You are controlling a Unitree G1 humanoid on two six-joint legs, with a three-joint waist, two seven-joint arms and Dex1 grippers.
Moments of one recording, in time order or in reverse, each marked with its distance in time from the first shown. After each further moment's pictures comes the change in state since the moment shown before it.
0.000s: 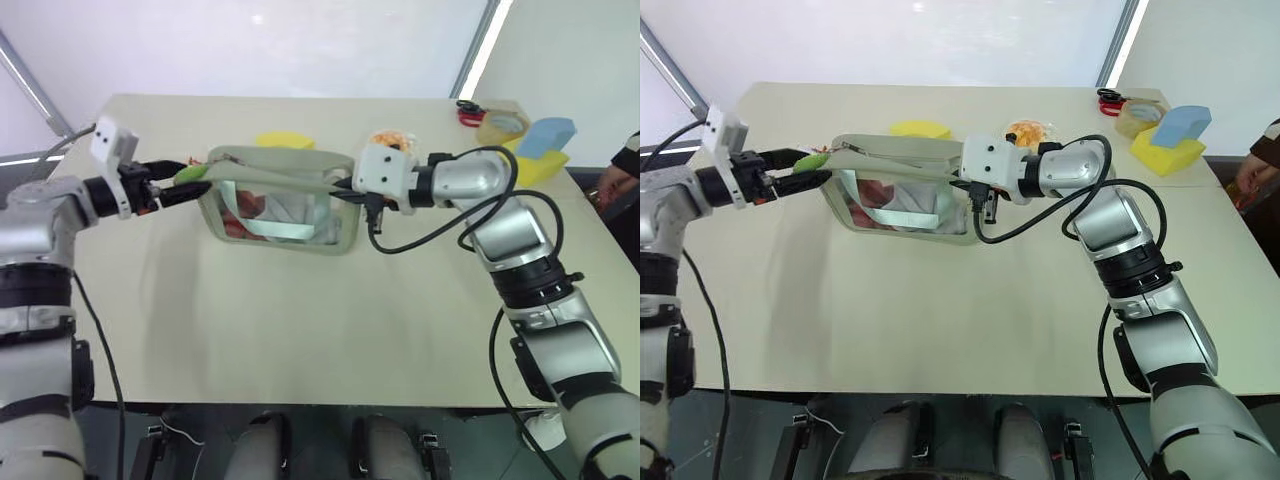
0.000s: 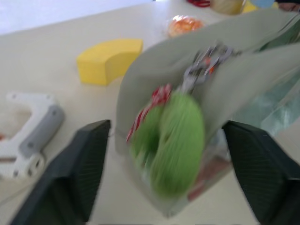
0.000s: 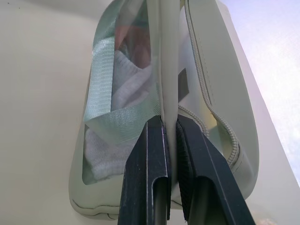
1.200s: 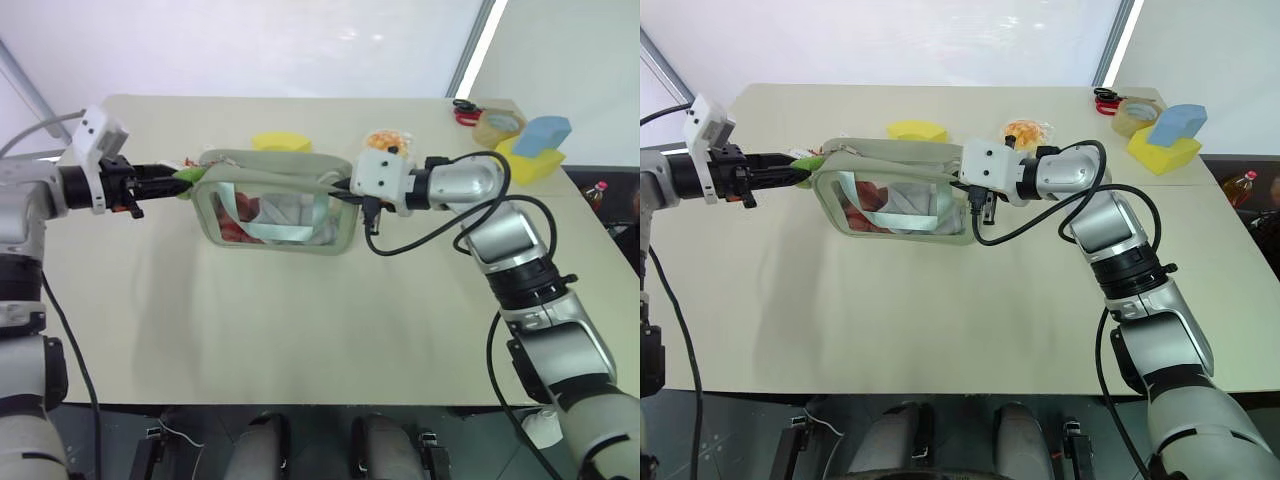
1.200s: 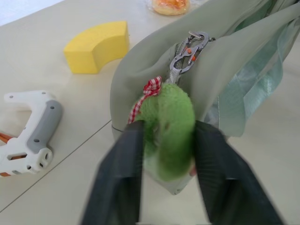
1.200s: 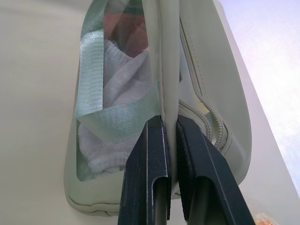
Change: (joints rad) left arm -0.008 0.125 -0.056 -0.035 0.045 0.036 -0.131; right arm 0.009 0.010 0.002 0.032 -0.031 -0.048 -0.024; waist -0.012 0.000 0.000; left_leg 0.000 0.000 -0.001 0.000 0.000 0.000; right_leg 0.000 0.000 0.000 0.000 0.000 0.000
